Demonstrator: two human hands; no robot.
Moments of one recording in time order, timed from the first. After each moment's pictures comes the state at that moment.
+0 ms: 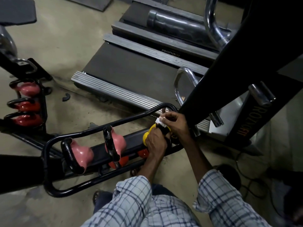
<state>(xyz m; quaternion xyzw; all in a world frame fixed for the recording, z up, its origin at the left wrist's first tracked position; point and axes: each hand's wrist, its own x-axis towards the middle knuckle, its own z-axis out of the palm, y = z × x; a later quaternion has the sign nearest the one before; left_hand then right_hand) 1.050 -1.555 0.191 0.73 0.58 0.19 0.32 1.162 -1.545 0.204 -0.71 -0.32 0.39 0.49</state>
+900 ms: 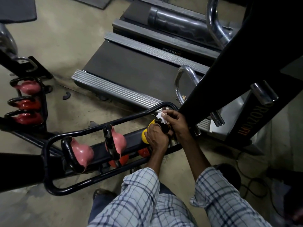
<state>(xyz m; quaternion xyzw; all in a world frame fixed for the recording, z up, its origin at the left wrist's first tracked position) 1.069 -1.542 0.180 0.64 0.67 0.12 0.36 1.157 -1.540 0.204 -0.65 -0.21 0.46 0.56</state>
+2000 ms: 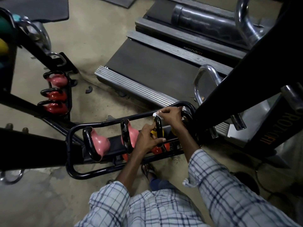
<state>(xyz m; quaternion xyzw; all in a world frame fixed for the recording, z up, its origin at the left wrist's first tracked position) 0.948 -1.514 0.186 0.72 0.50 0.15 0.46 1.113 -1.482 0.188 -0.76 -0.34 0.43 0.37</state>
